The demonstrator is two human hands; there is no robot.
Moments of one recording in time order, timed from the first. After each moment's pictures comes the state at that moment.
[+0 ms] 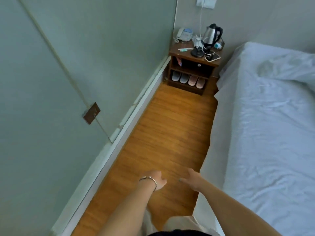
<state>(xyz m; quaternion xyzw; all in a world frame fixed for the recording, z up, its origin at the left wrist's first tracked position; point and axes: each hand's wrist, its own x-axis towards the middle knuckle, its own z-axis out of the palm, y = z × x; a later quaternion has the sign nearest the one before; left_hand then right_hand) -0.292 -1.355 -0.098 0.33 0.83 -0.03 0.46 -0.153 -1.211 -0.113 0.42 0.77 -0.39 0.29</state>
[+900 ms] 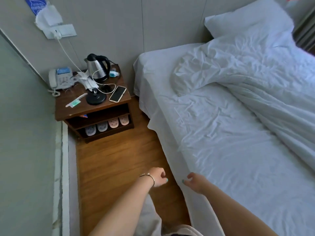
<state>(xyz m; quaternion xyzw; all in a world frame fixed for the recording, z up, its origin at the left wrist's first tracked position) -0.493 -0.720 -0.102 0.61 0.63 -0.13 0.45 -0.292 -0.725 -0.100 0.69 0.55 -0.43 0.17</state>
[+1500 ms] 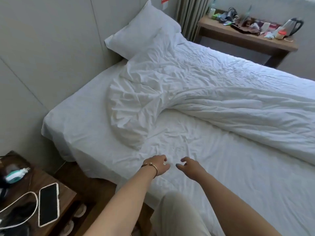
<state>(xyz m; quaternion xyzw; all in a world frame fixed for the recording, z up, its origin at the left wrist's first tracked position) -0.413 -0.289 -0.047 0.85 0.36 -0.22 0.32 -0.286 -0.409 -0.036 0.87 0.29 -0.39 -0.07</state>
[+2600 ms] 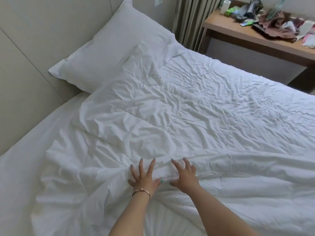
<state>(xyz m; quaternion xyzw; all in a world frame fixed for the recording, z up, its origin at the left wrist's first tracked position) 0.012 -0.021 -0.109 0.76 0.56 -0.16 0.29 0.163 -0.095 -0.090 0.85 0.40 -0.36 0.00</state>
